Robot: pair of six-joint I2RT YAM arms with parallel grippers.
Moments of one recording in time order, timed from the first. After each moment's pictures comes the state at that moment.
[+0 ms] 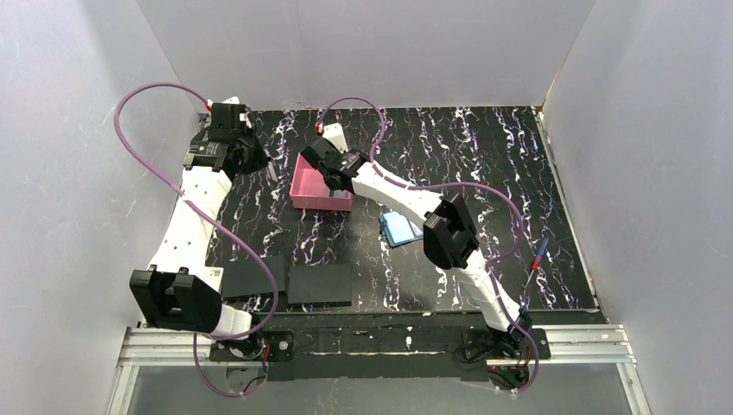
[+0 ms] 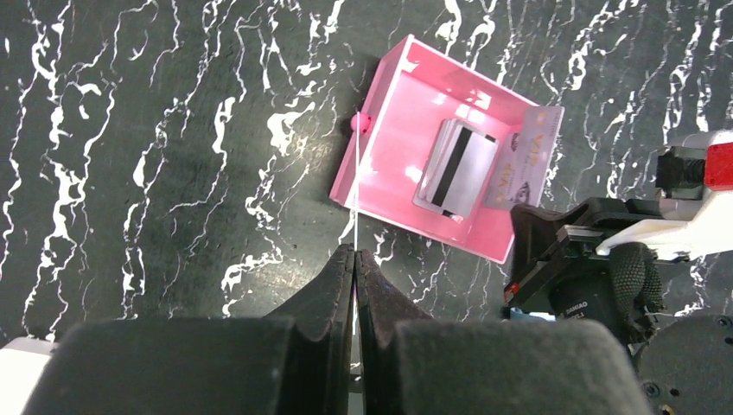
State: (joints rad) left arm -0.10 1.43 1.50 -0.84 -0.08 -0.44; right arm 0.94 2.37 2.27 -0.81 0.56 0.46
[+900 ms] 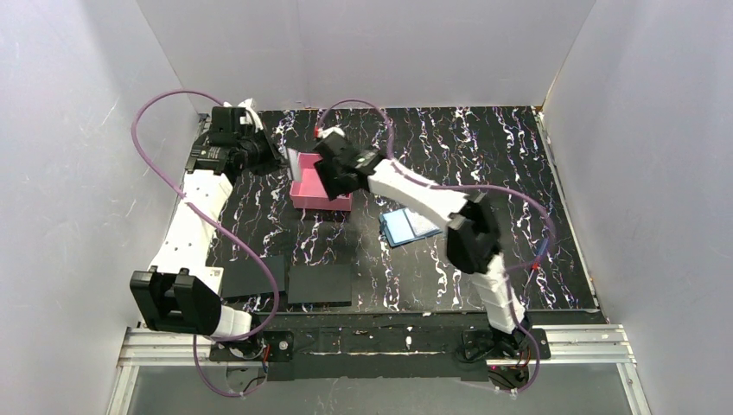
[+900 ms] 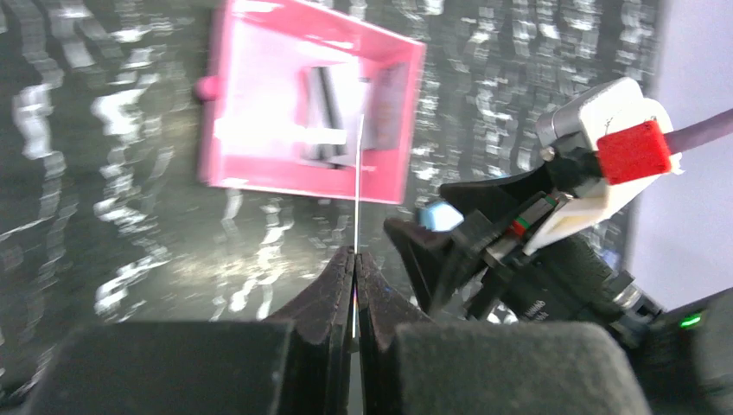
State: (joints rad) left arm -0.10 1.42 1.45 -0.80 0.19 -0.45; right arm 0.94 2.25 2.13 -0.81 0.34 0.30
